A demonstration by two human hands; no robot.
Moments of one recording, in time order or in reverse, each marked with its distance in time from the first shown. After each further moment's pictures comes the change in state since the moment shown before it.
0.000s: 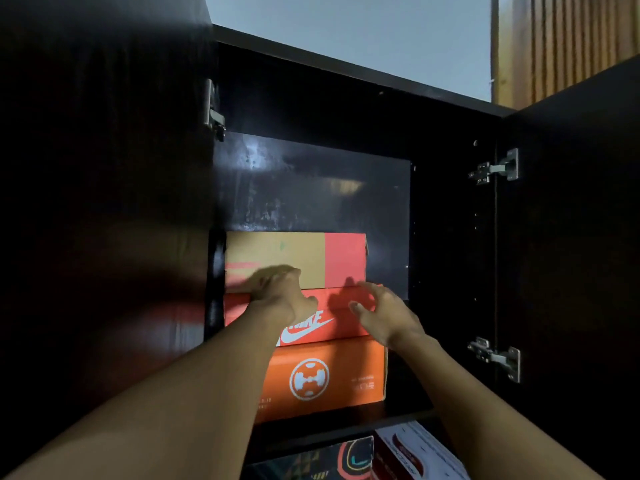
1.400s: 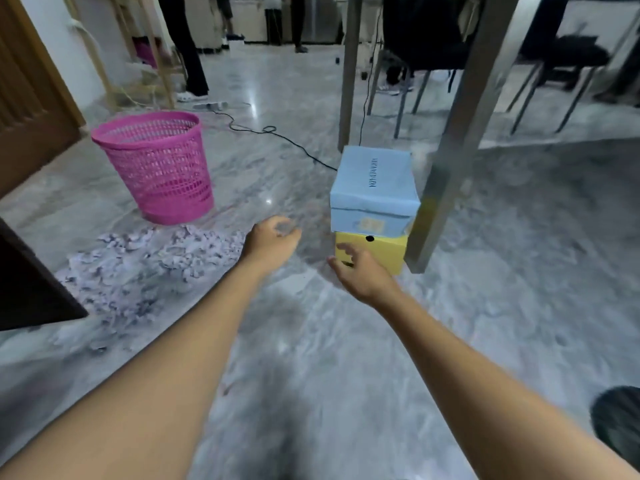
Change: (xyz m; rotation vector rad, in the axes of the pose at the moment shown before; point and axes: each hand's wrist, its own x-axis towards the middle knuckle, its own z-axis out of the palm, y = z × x) left_hand -0.688 0.442 0.167 -0.901 -1.287 0.721; right_hand -0.823 0.224 -0.262 -0.280 0.450 1.363
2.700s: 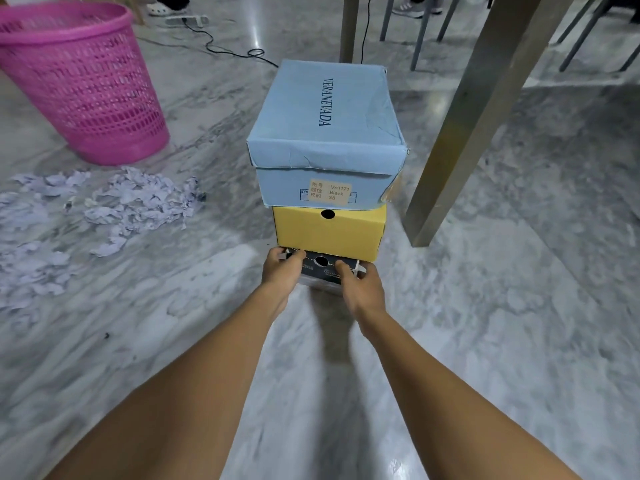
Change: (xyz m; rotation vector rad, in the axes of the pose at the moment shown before) left_hand 0.084 -0.114 0.227 -0.439 0.037 -0.456; right_hand 0.088 0.193 0.089 0.549 0.116 0.473
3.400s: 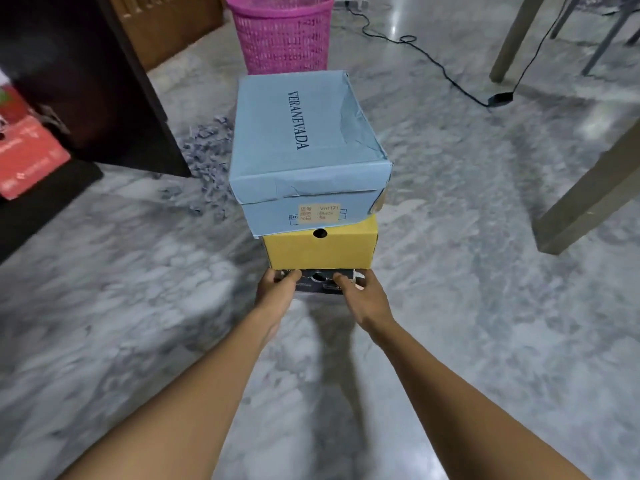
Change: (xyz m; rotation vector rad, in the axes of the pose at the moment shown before) left_hand -0.126 -0.113 -0.222 -0.151 0.347 -0.092; right_hand -0.182 0.018 0.113 -0.196 -0.506 -0.132
